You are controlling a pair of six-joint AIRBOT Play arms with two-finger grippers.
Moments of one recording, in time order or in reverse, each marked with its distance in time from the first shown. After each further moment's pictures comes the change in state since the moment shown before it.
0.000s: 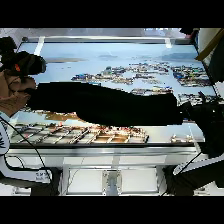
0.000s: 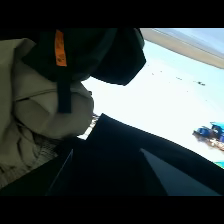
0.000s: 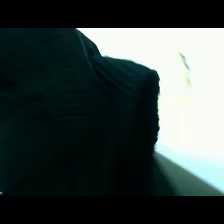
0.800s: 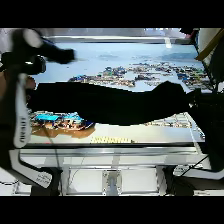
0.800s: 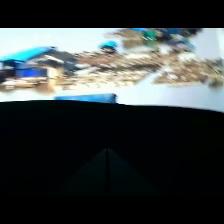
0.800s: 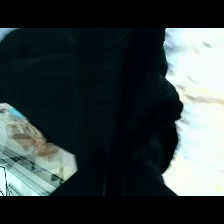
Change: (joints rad) left arm -0.413 -0.185 -0.023 -0.447 0.001 0.227; right arm 0.057 0.373 0.000 0.240 0.148 -0.026
